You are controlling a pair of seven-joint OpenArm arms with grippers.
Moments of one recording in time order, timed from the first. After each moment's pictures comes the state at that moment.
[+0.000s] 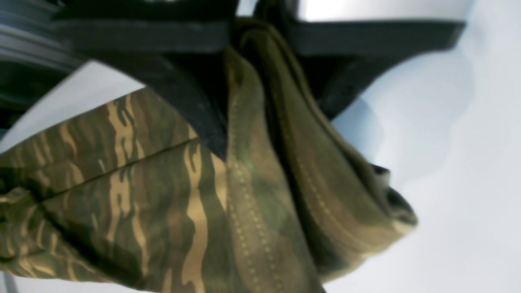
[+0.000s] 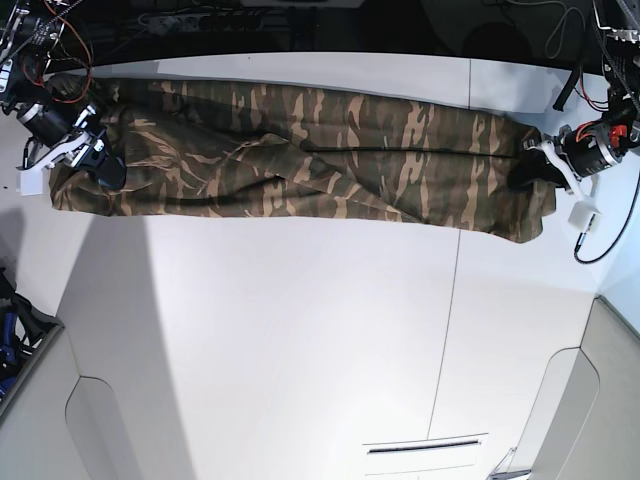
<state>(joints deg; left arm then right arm) 12.8 -33.0 -19.3 80.6 -54.5 -36.1 52.4 -14.0 11.2 35.8 87.2 61.0 33.7 -61.6</state>
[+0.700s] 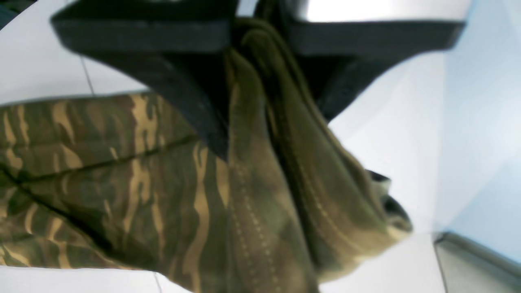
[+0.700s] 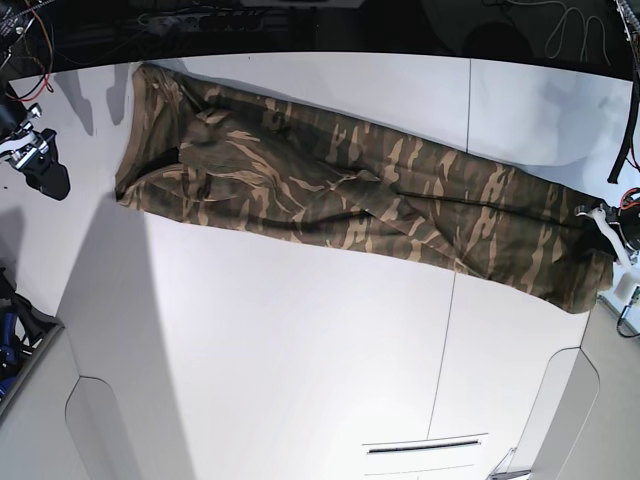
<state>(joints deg) 0.5 -41.9 -19.3 82.5 -44.7 -36.2 55.5 -14.0 11.2 48.5 93.2 62.5 33.7 -65.5</state>
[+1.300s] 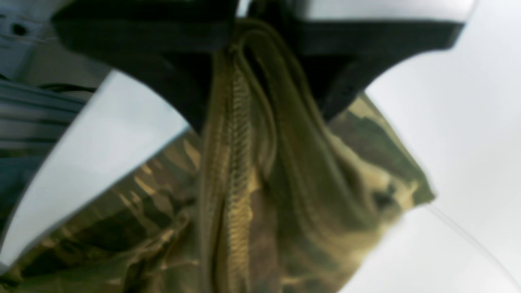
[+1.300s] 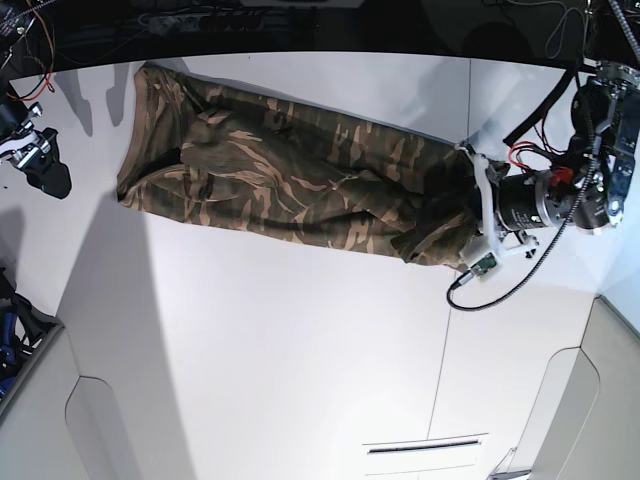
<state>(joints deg) 1.7 -35.0 4.9 101.6 -43.3 -34.6 56.6 -14.0 11.2 48.5 93.2 61.5 33.7 -65.5</state>
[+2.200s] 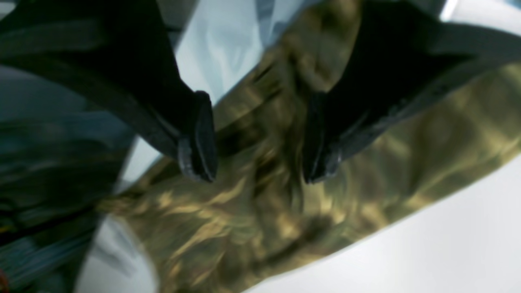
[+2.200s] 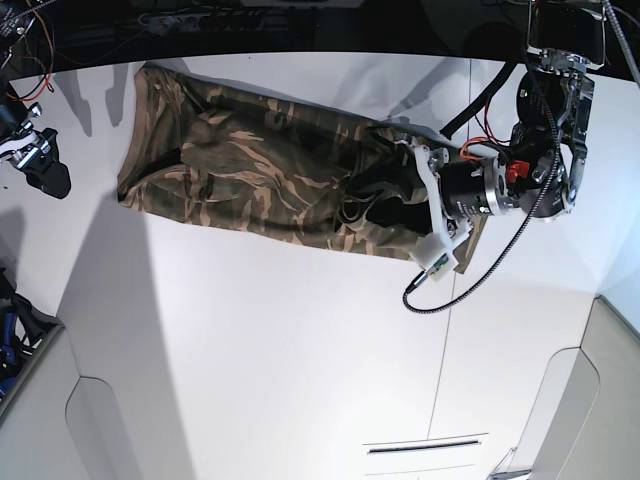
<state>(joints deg) 2.0 -23.3 4.9 100.8 -58.3 -34.5 62.0 -14.0 11.2 48.5 93.2 61.2 33.7 -65.4</state>
